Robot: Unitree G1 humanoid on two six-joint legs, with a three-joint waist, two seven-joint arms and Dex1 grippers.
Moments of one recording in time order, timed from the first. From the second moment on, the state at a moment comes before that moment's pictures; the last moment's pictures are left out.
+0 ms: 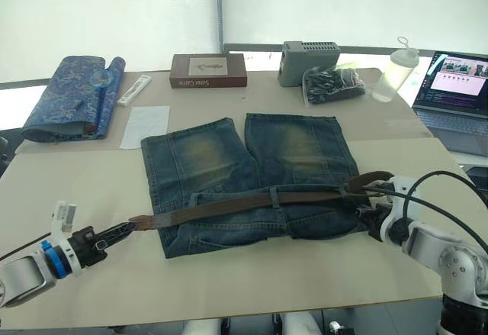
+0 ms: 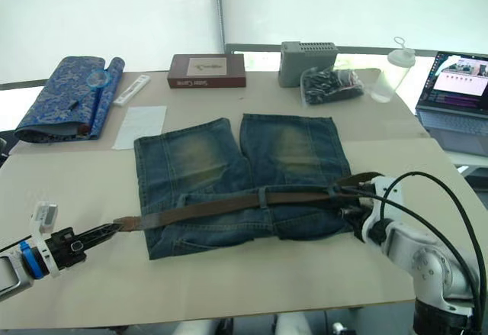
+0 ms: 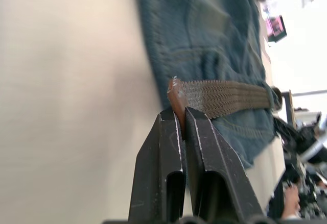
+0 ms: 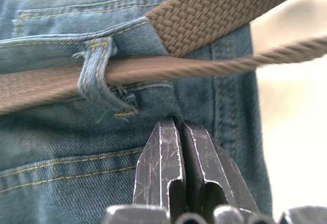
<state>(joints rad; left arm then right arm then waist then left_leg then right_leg) 0.12 0.82 0.62 0.09 -1.33 1.18 -0.51 -0.14 -0.43 -0.45 -0.49 0.69 1.35 0.07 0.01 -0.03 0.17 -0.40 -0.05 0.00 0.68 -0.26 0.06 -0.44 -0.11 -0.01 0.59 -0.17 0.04</state>
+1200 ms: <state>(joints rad) -0.07 0.46 0.50 -0.23 -1.37 1.10 -0.40 -0.36 -0.58 -0.05 -0.53 0.94 1.13 0.60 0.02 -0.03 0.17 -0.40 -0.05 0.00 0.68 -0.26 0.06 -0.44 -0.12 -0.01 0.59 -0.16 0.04</state>
